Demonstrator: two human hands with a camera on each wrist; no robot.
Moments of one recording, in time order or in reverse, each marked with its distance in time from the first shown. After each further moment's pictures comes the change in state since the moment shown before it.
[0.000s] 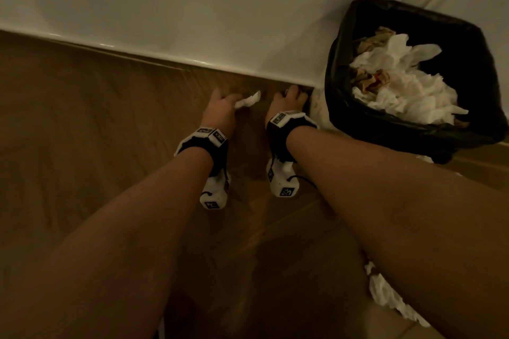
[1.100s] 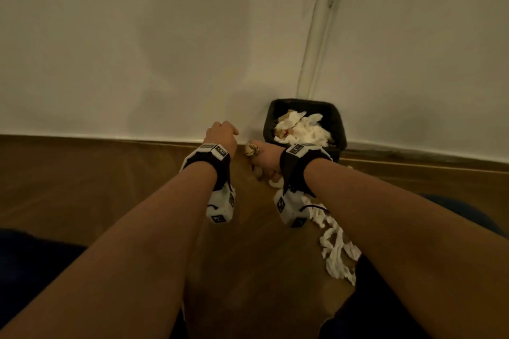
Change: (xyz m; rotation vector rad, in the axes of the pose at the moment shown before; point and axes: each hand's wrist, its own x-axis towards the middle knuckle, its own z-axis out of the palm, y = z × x) left_hand -0.123 0.163 -0.147 0.158 0.094 0.002; right_hand -0.230 0.094 -0.148 0.722 -0.291 -0.428
